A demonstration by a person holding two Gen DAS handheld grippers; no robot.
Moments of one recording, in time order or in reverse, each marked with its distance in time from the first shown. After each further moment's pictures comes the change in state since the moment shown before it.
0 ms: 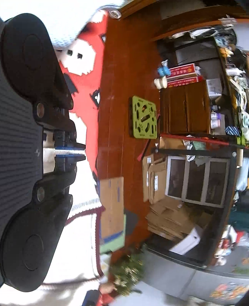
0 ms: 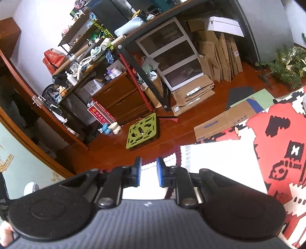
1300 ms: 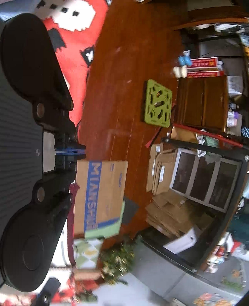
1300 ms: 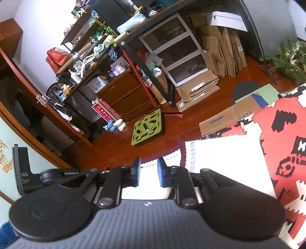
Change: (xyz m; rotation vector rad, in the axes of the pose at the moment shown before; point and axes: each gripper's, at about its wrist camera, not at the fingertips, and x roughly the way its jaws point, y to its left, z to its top) left arm 0.017 -0.012 0.033 -0.162 0.058 -0.154; right arm 0.012 -0.003 -0.004 0.019 0.018 0.039
